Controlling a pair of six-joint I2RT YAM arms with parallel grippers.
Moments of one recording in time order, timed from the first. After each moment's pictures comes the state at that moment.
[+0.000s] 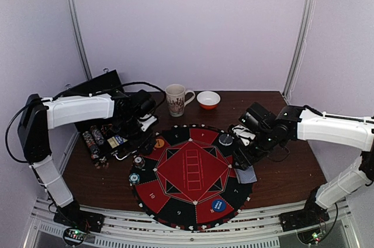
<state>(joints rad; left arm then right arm) -0.70 1.73 1.33 -0.94 -0.13 -0.06 0.83 1.38 1.03 -0.85 0.01 0.25</state>
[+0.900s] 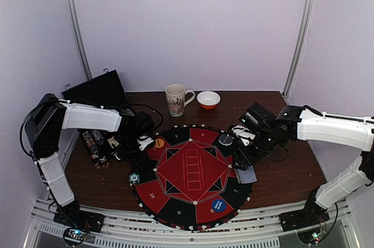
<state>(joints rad) -0.68 1.82 1.13 -0.85 -0.02 -0.08 0.83 1.38 1.03 -0.84 0.01 0.24</state>
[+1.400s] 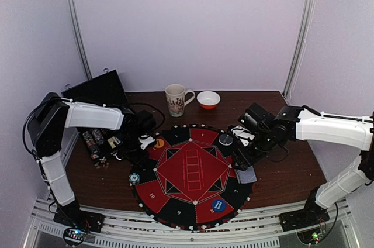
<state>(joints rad) -0.68 1.84 1.17 -0.87 -0.02 -0.05 0.83 1.39 1.03 -0.84 0.01 0.24</state>
